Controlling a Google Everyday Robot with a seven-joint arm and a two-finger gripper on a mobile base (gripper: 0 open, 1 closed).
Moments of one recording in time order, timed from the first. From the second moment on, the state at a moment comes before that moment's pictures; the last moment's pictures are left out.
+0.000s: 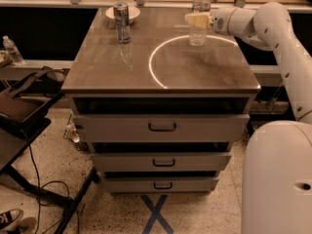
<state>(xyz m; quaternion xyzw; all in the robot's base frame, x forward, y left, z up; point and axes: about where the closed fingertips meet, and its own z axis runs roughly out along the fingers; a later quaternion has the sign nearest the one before) 0.882 -0.169 0.928 -0.24 0.72 0.24 0.61</state>
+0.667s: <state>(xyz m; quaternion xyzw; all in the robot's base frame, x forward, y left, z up) 0.884 -0.163 0.925 -0.24 0.72 0.24 0.61</state>
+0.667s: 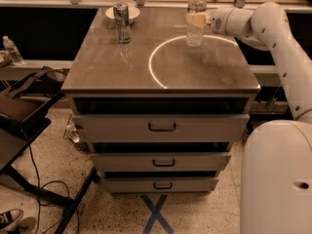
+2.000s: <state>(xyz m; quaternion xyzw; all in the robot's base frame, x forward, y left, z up) 0.829 -0.172 0.961 -0.35 0.80 0.14 0.47</state>
